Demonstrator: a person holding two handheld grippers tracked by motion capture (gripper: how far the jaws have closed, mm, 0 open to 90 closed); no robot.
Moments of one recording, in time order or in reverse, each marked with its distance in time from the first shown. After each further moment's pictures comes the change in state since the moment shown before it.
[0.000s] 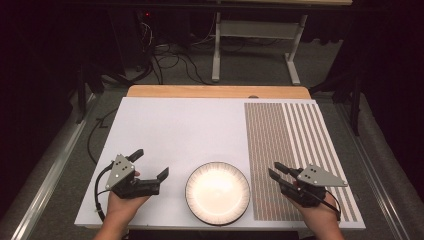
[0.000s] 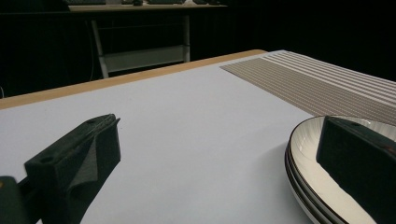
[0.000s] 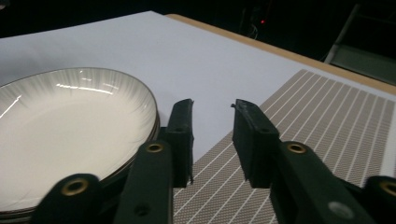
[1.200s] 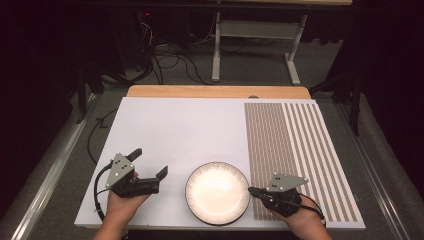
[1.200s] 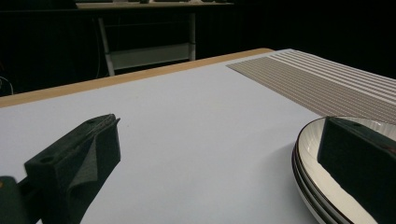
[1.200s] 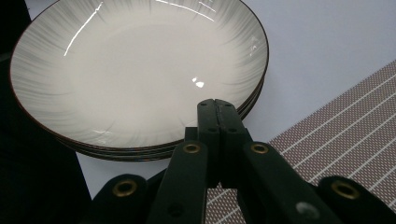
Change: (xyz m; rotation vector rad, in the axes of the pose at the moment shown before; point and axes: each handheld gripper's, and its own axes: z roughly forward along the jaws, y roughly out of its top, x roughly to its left) left arm 0.001 0.001 0.000 0.008 0.023 -0.007; right arm 0.038 -0.006 0.033 0.285 0.257 -0.104
